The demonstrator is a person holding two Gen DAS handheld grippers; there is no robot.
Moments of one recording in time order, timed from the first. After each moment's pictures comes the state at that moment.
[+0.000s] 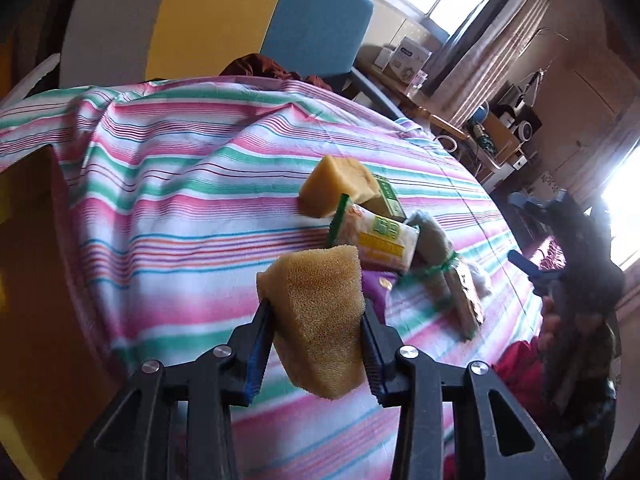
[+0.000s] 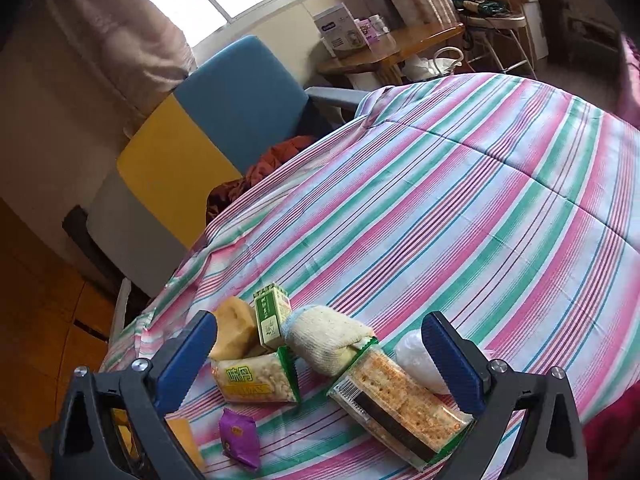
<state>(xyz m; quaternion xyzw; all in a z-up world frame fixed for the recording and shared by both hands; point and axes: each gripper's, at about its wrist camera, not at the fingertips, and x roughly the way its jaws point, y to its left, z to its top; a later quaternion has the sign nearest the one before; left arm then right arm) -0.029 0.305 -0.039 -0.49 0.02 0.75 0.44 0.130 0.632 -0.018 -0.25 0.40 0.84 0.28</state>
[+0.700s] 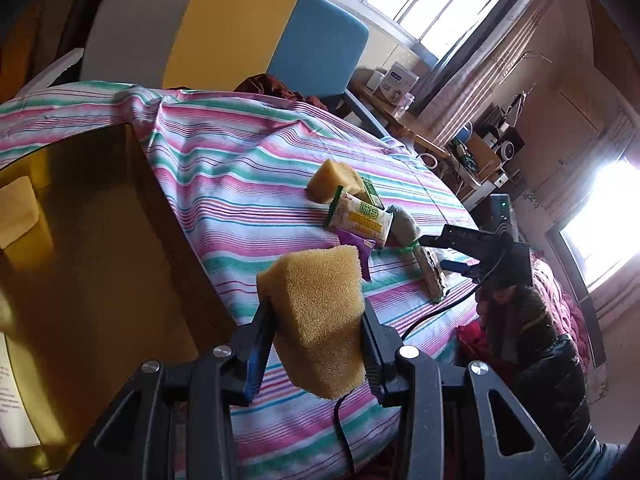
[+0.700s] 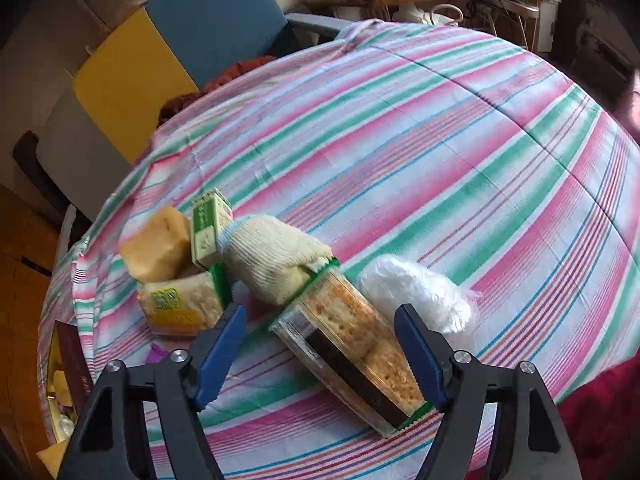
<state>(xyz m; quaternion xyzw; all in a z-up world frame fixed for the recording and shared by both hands) 0.000 0.213 -0.013 -0.47 -0.03 0.76 0.45 0.103 0.619 -0.066 -0.43 0.35 0.78 0.30</state>
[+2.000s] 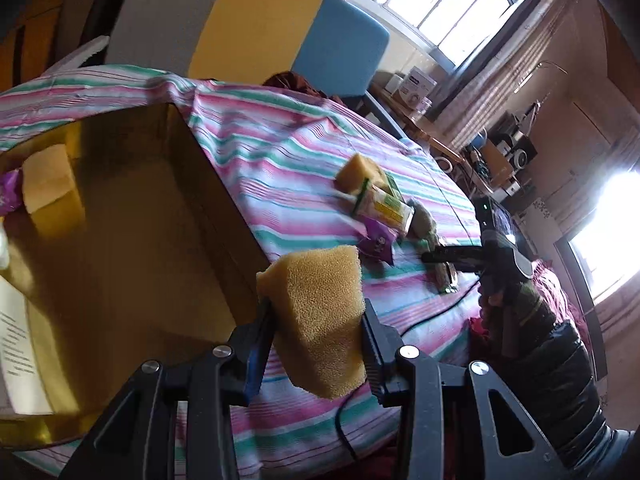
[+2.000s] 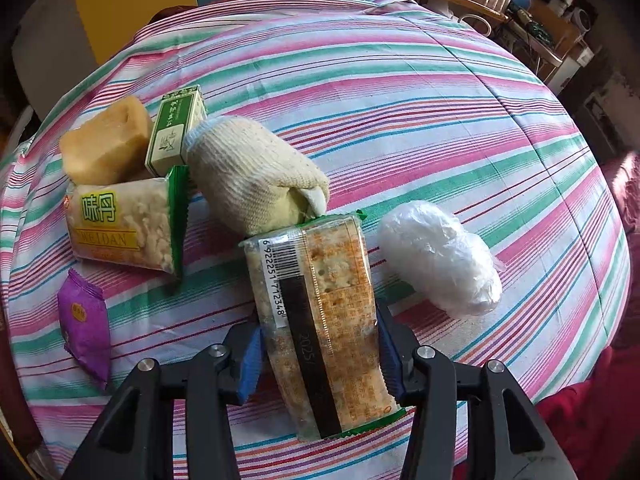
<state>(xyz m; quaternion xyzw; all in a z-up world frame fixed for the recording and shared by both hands) -0.005 0.171 -0.020 -0.48 -0.04 0.77 0.42 0.083 0.593 -0.100 -0.55 0.21 0.75 0.31</state>
